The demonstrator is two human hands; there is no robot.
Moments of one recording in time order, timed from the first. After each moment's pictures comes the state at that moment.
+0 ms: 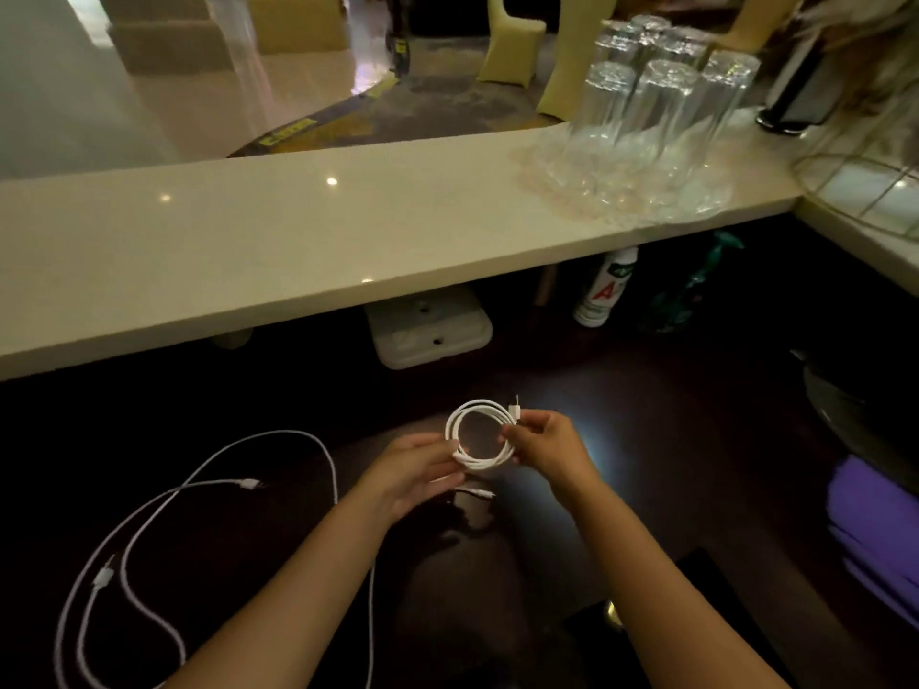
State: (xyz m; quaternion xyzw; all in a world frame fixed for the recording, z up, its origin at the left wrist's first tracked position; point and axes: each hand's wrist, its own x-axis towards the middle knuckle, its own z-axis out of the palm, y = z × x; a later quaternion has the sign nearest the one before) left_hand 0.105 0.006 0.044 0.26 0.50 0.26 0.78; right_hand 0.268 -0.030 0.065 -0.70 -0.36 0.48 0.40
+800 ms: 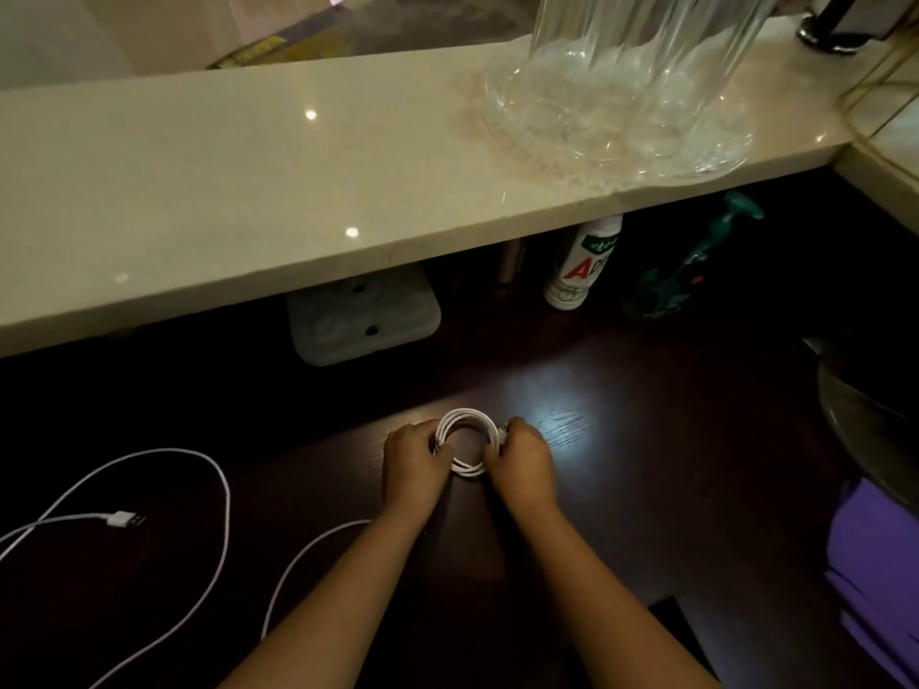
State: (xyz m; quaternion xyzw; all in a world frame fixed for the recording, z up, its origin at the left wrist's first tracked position) left_hand 0.220 0.042 -0.040 0.65 0.63 0.21 0.36; right_hand 0.338 0.011 -0.025 -0.83 -0.42 0.30 0.20
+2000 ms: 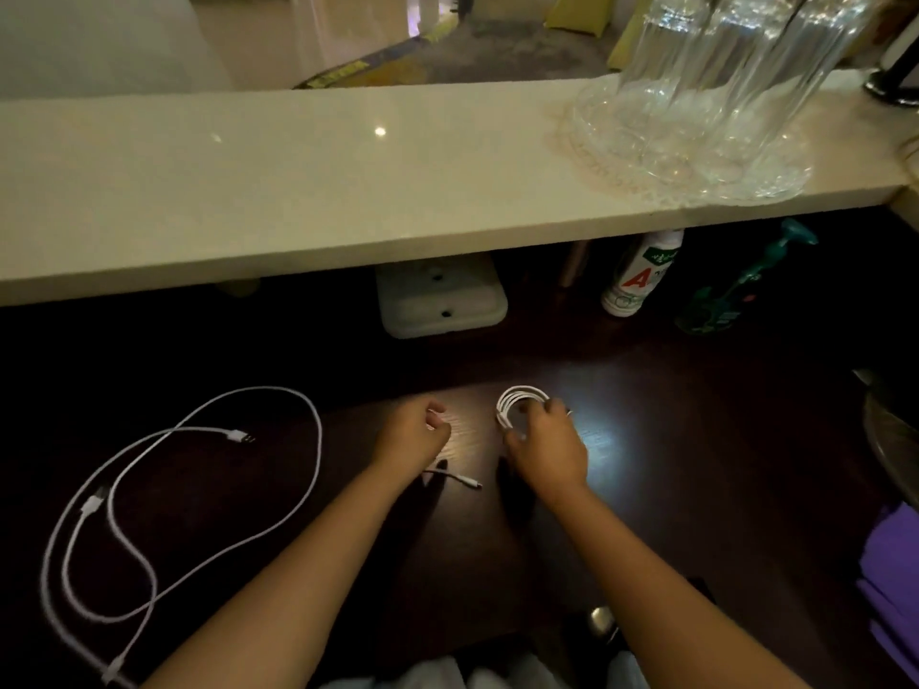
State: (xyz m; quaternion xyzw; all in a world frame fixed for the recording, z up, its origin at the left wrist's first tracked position) left_hand 0.131 0.020 0.002 0.59 0.67 0.19 0.41; right_hand 0.295 -0.013 0.017 -0.79 -0.57 0.22 0.11
